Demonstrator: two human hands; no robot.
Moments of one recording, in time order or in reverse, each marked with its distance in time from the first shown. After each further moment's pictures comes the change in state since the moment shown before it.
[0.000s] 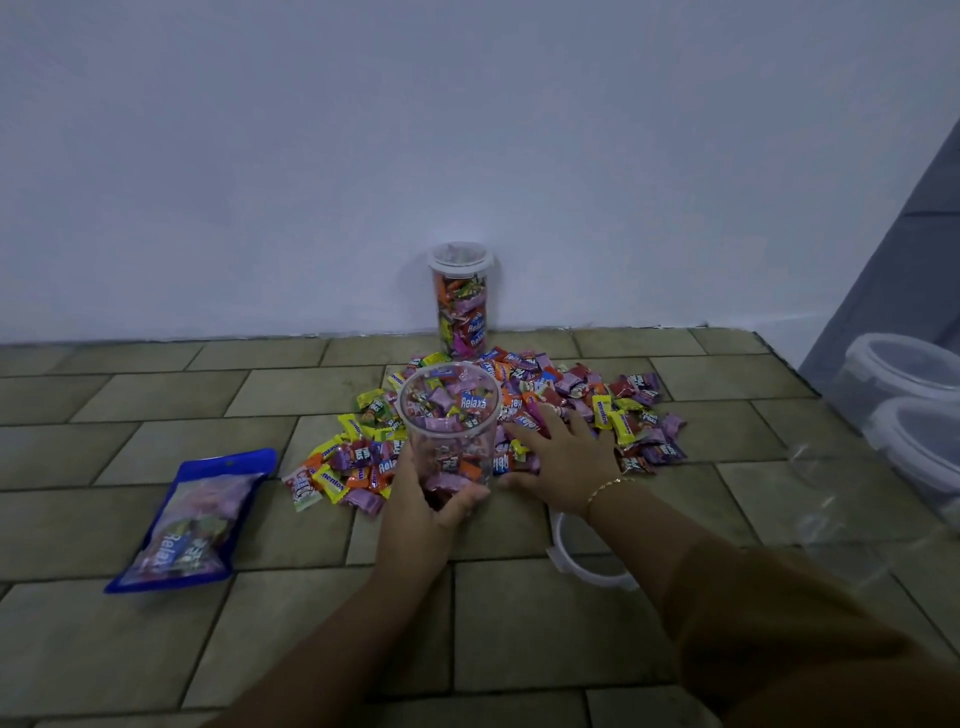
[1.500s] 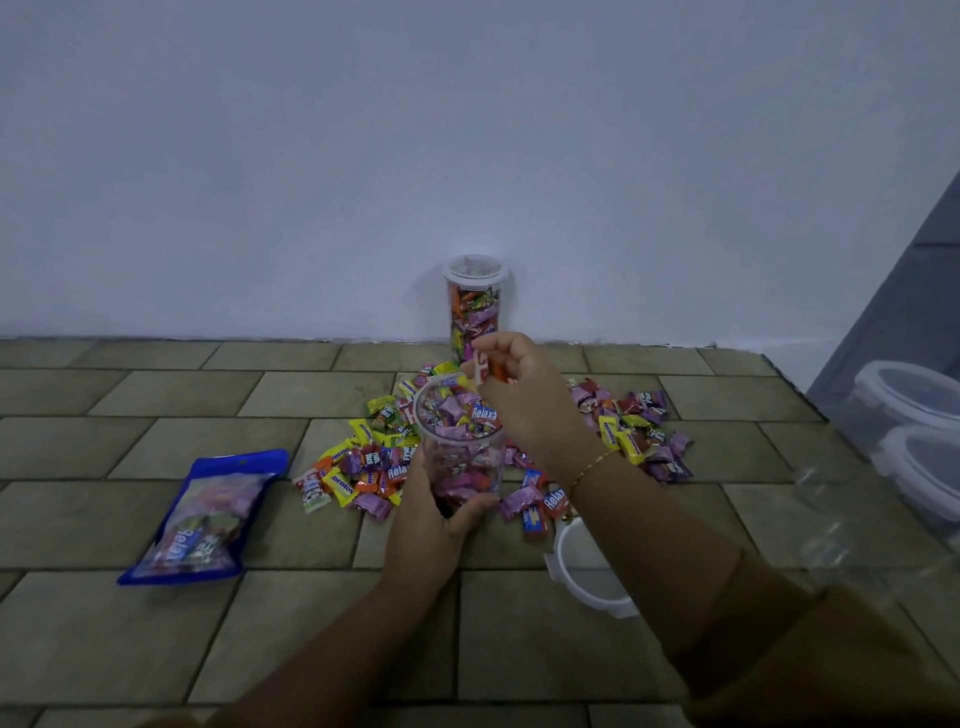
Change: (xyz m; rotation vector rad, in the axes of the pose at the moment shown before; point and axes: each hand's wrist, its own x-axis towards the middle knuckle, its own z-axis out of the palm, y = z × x) left_hand 0.002 -0.009 0.002 0.061 0.009 -0.005; right_hand -0.020 -0.072 -0.105 1.414 0.303 -0.189
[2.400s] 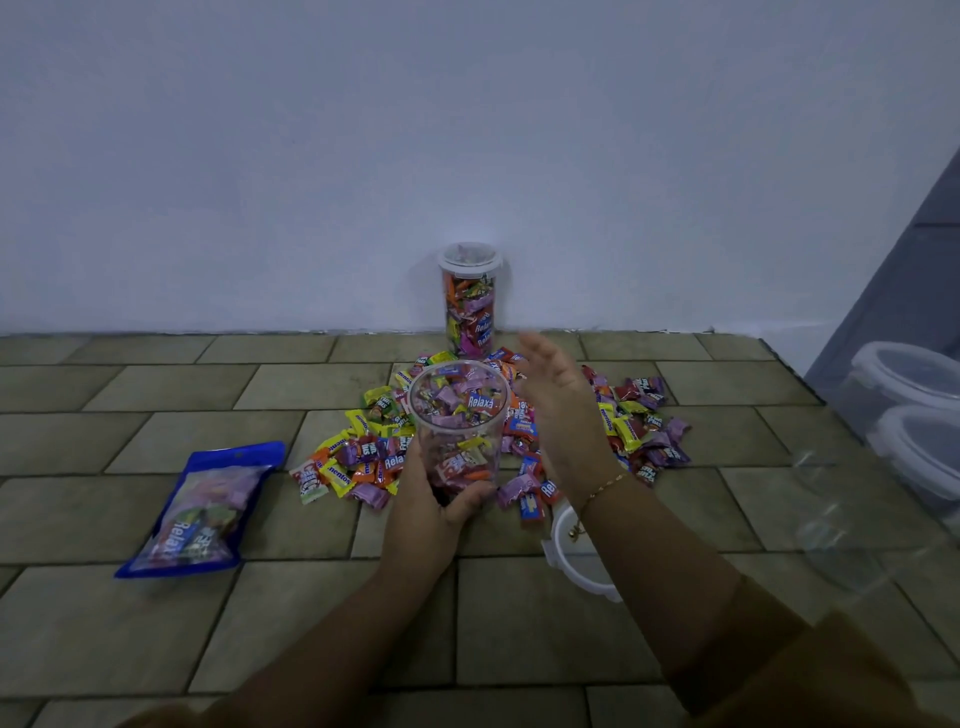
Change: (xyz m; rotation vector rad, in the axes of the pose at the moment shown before) left_hand -0.001 0.003 0.000 -0.032 -0.001 0.000; right_hand -0.019 0.020 -0.017 0.235 0.203 0.065
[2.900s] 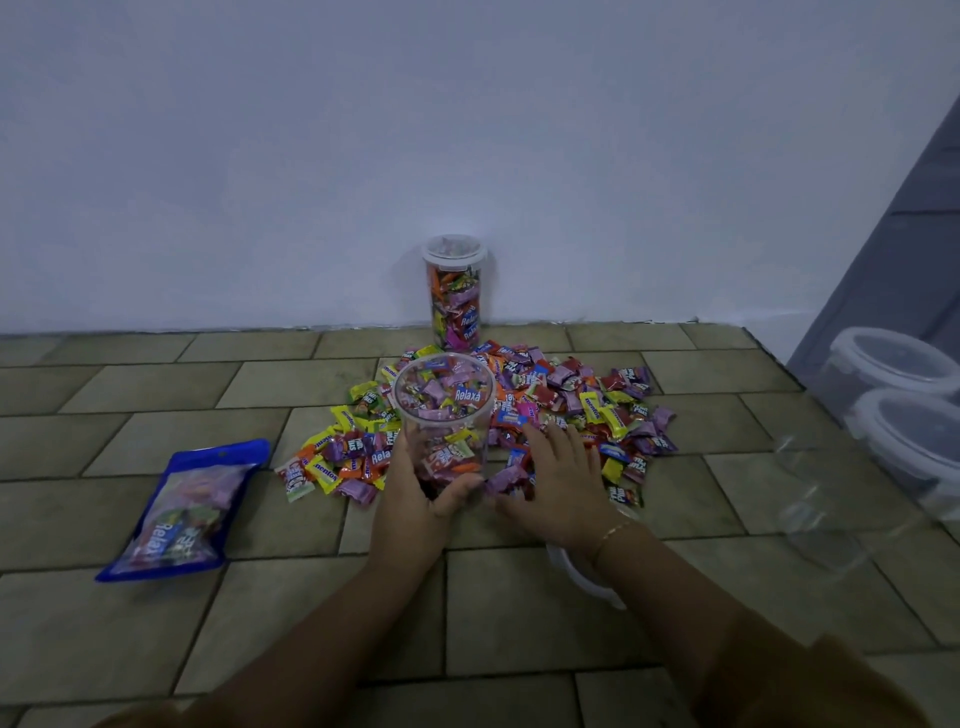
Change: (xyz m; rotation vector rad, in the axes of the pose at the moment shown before) left_hand 0.001 -0.003 0.002 0.004 0.004 0.010; right_hand -0.022 0.081 -0.051 -1.293 -0.263 0.111
